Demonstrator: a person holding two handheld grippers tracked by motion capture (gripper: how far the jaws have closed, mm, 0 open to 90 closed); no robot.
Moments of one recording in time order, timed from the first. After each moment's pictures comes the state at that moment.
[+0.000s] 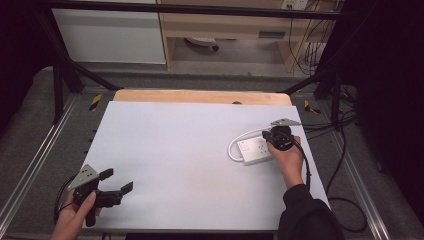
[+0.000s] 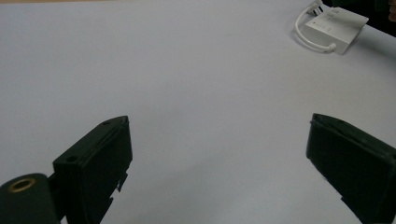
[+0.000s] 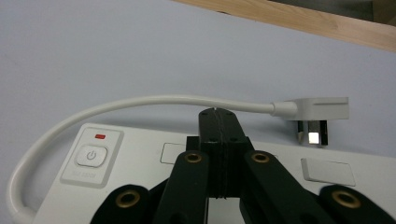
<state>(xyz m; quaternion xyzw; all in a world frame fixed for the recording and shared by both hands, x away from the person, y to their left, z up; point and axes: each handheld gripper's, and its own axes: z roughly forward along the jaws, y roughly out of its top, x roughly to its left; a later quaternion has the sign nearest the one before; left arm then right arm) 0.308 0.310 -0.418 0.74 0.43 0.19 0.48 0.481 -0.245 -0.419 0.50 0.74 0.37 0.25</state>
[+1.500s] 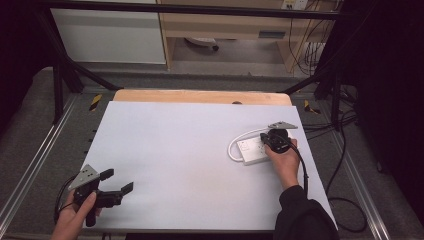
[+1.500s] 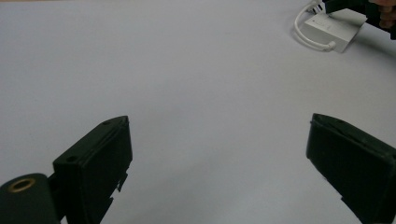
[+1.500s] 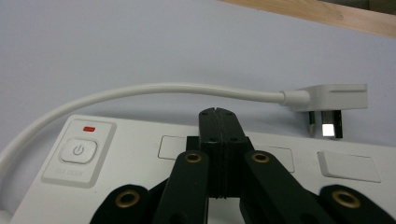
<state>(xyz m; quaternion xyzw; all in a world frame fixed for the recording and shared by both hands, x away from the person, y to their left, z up) 0.308 0.309 -0.418 0.74 0.43 0.19 0.48 0.483 -0.240 -0.436 0.50 0.74 0.37 0.26</state>
